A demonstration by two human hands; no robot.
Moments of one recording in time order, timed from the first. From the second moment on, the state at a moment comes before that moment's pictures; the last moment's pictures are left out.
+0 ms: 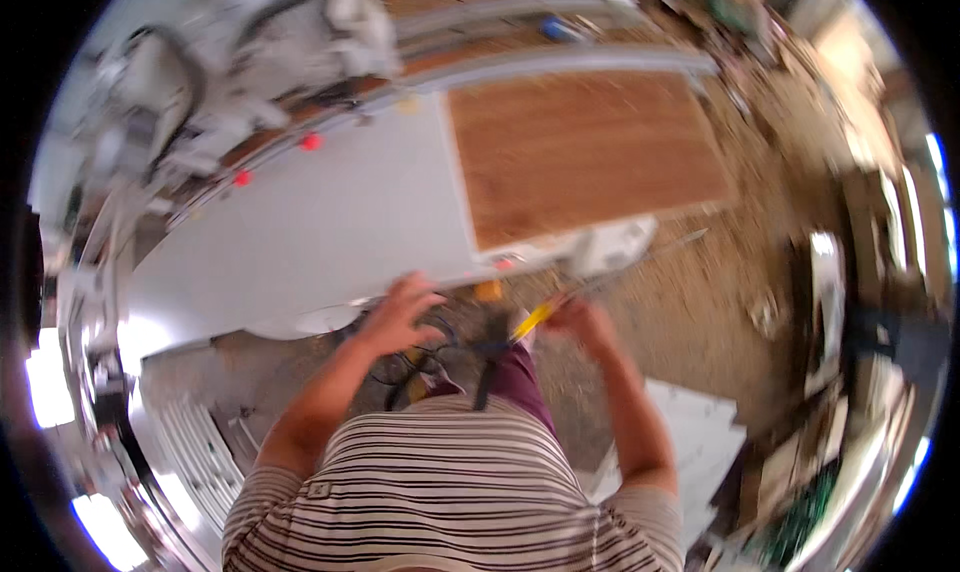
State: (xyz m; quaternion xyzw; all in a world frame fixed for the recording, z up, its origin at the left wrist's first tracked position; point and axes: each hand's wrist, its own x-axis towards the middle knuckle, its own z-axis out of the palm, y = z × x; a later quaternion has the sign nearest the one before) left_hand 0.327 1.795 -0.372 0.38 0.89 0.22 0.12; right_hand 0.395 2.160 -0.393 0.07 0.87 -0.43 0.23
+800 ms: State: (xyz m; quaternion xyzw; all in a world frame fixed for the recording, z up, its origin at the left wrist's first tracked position) left_hand 0.287 1.810 -0.381 0.15 0.95 0.25 0.13; right_hand 0.345 2.305 -0.688 0.57 0.58 -0.58 0.01
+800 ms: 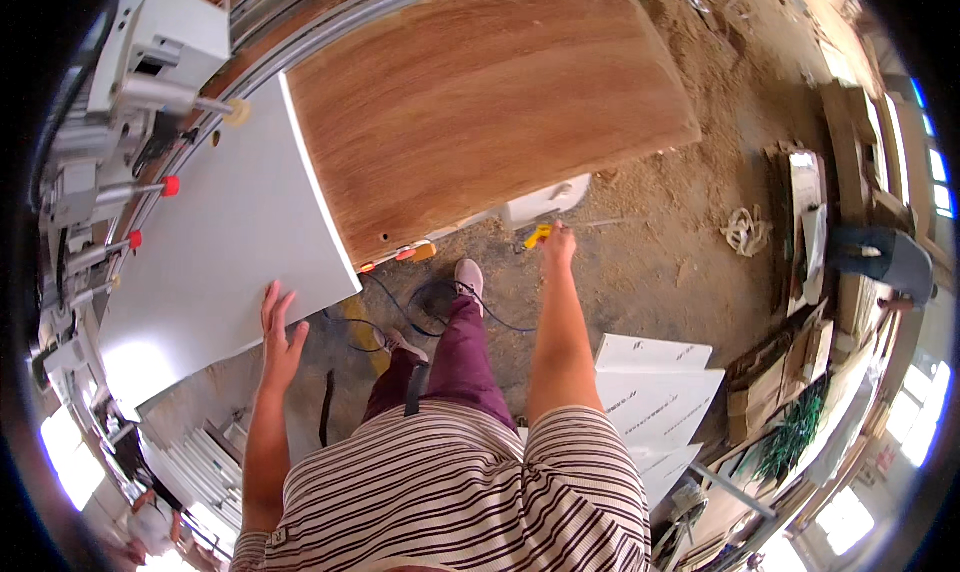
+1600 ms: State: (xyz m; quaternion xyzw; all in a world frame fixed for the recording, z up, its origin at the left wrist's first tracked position) left_hand 0.330 1.491 -0.473 -0.51 0.39 0.74 -0.19; right_hand 0.325 2.032 -0.430 0.20 0.46 -0.82 0.28
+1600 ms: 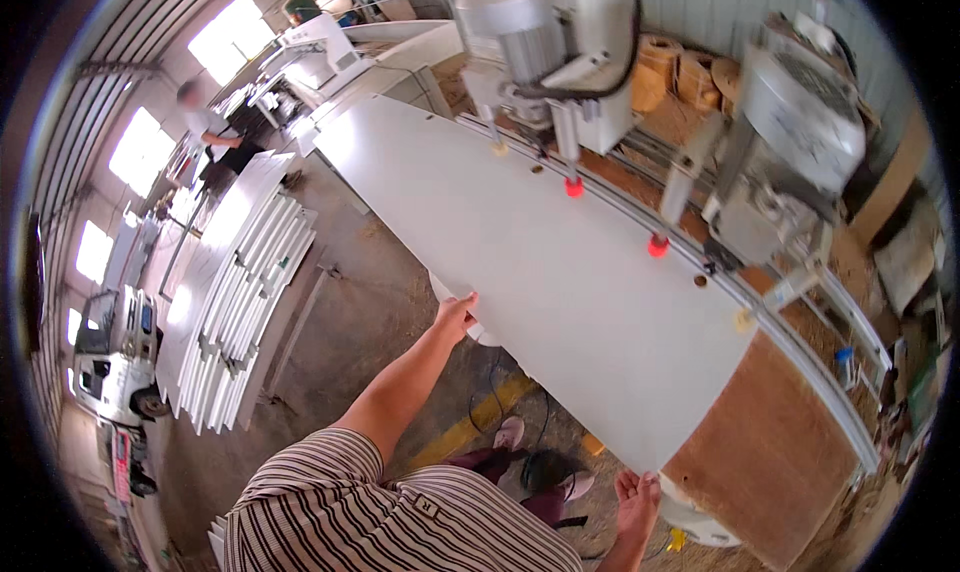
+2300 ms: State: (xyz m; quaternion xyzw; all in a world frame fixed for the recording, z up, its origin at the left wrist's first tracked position) left_hand 0.385 1.656 -0.424 -0.38 0.33 0.86 -0.09; right_hand 0.332 2.178 -0.459 0.33 0.50 -0.79 0.13
